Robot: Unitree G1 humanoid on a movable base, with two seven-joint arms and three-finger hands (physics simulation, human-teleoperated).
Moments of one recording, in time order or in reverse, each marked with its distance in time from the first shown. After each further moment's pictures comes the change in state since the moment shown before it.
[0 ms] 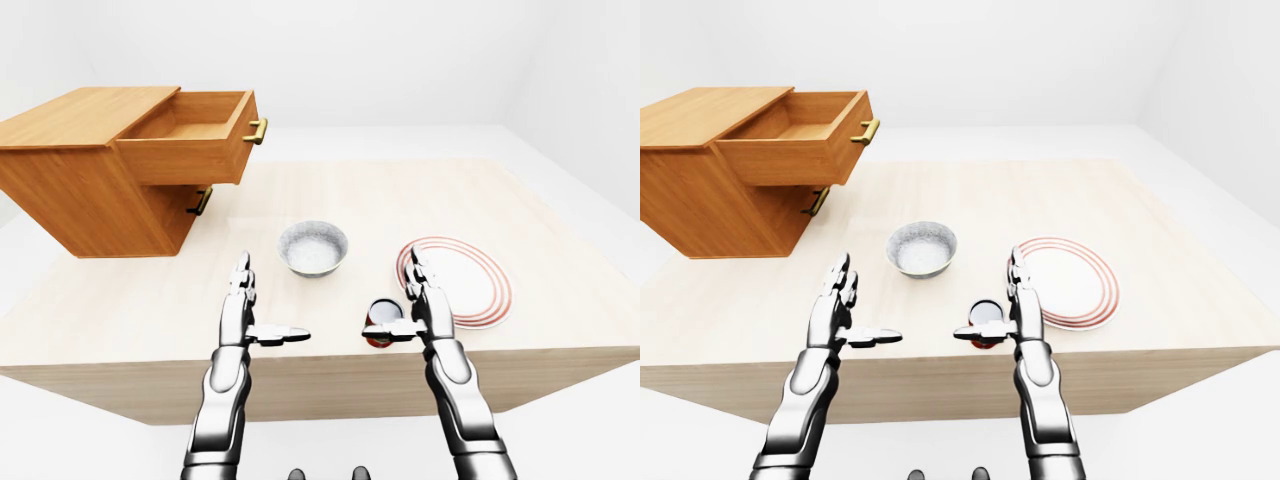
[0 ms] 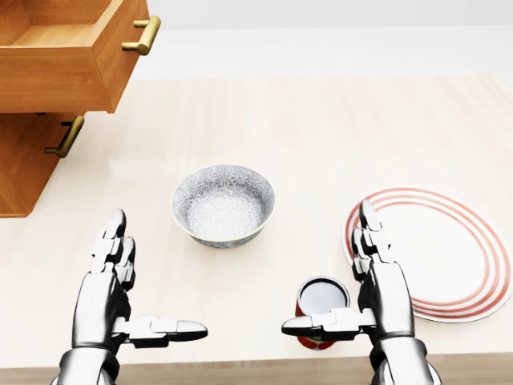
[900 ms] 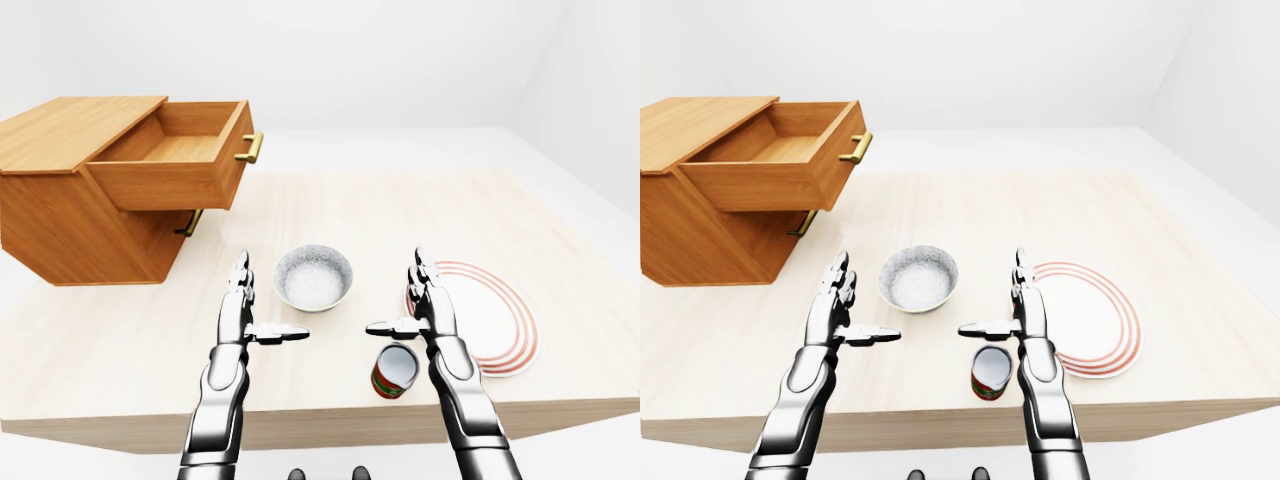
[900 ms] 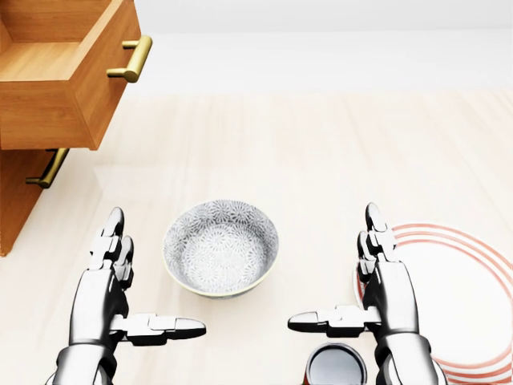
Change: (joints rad) left arm -0.002 0.004 0.004 -0.047 0.006 0.077 0.001; right arm -0.021 -0.011 -0.026 0.018 0.017 0.047 -0.004
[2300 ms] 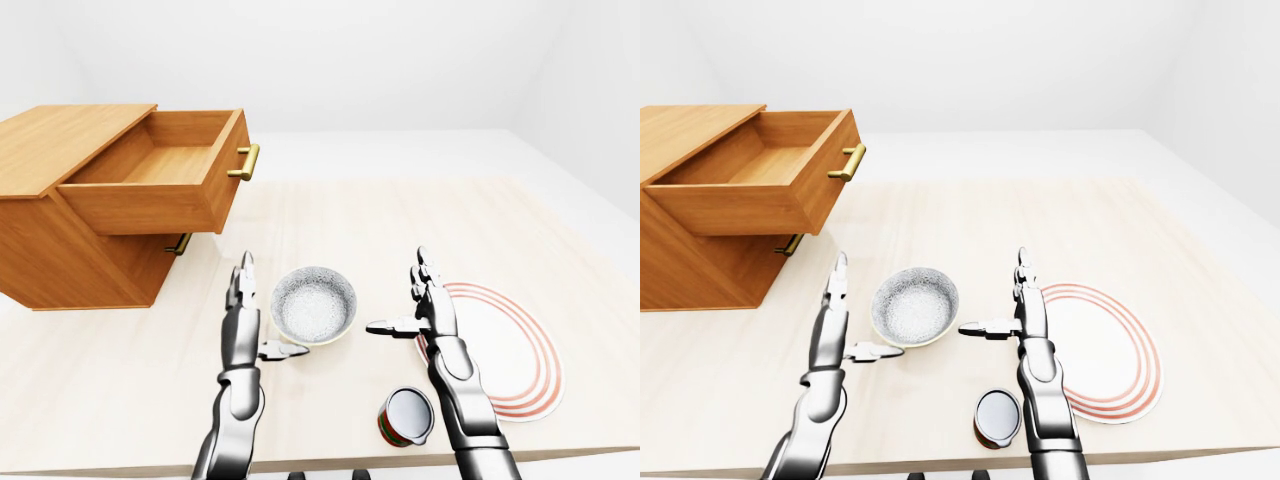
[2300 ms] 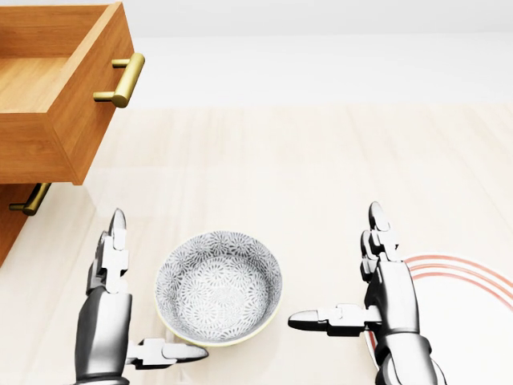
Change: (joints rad) left arm 0.126 0.002 -0.124 -0.041 0.558 -0.175 0.273; right arm 0.000 0.002 0.002 0.000 -0.011 -0.008 -0.026
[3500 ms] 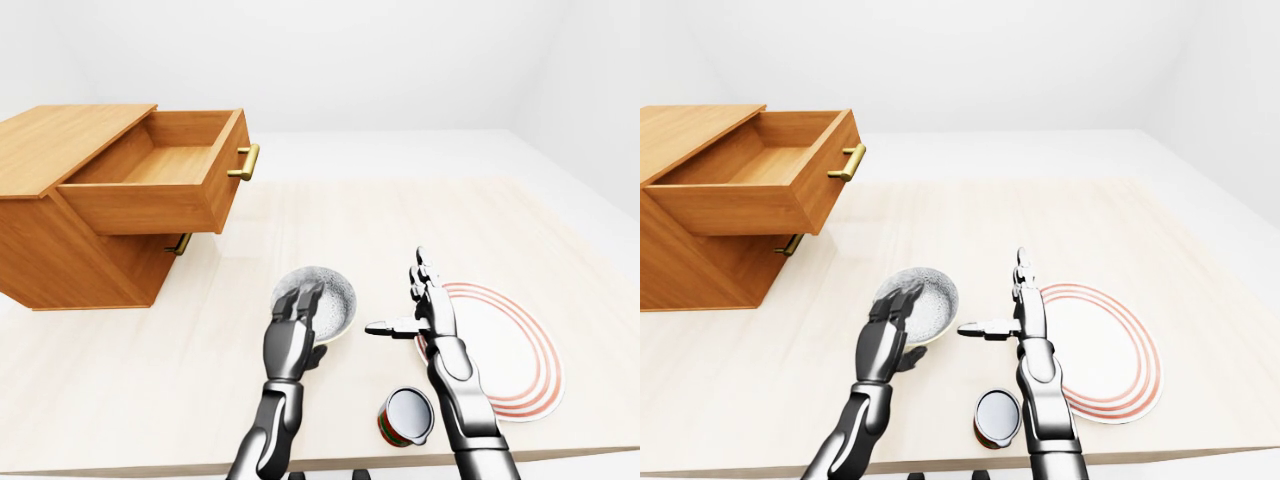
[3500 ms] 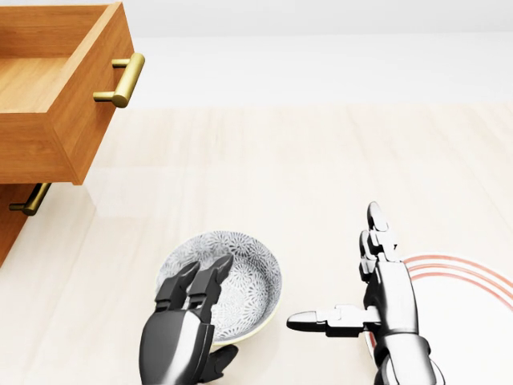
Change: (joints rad) left arm -0.053 -0.034 -0.203 0.279 0.486 0.000 0.251; right arm 0.005 0.002 0.005 -0.011 -0.006 0.004 0.001
